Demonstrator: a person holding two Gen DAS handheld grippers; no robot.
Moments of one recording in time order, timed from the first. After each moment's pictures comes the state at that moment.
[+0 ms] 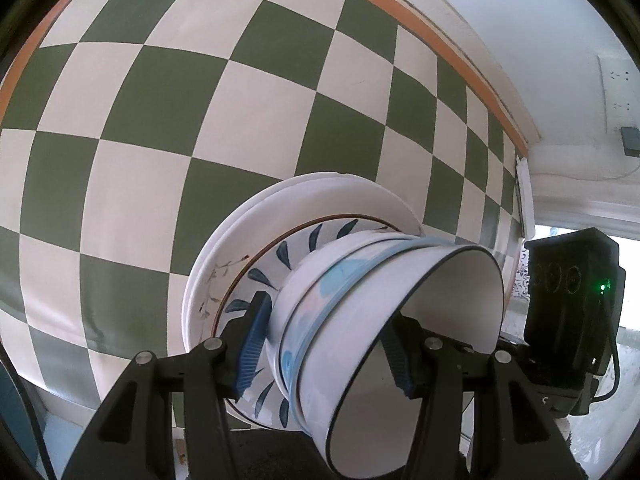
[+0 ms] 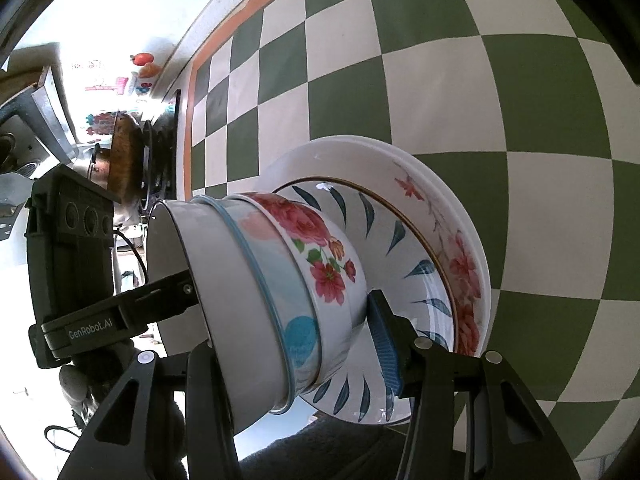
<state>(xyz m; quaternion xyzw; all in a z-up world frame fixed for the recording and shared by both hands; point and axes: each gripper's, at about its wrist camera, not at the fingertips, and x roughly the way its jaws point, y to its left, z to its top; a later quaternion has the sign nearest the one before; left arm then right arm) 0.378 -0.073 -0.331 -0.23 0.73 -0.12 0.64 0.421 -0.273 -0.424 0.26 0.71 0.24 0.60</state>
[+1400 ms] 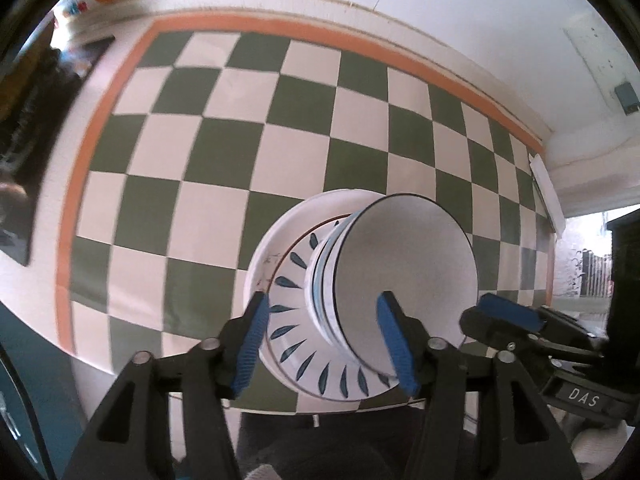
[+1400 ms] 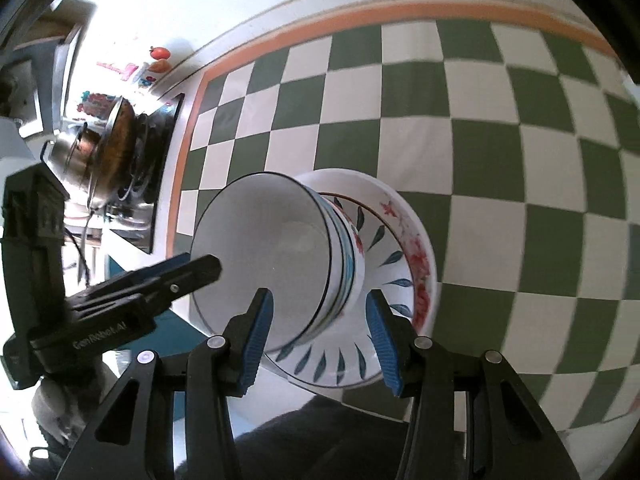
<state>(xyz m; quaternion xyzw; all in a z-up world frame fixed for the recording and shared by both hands) 0.342 -0.073 -0.252 -0.12 0.67 -0.05 0.73 0.396 -0.268 -0.325 0.14 0.67 0.20 0.70</state>
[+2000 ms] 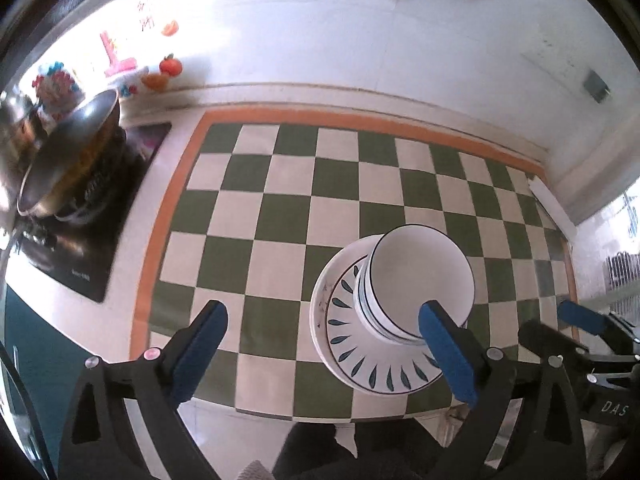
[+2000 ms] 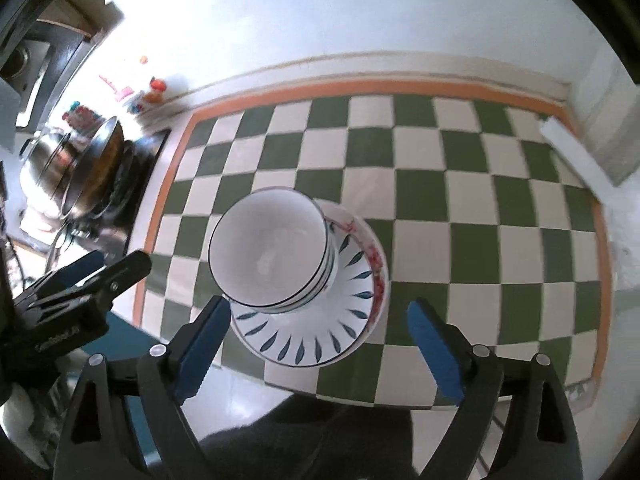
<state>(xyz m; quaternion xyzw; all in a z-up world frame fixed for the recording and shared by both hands) 0.290 -0.052 -0.176 -0.03 0.56 -0.03 0.83 0.320 -0.263 -0.232 0.08 0.59 0.09 0.80</state>
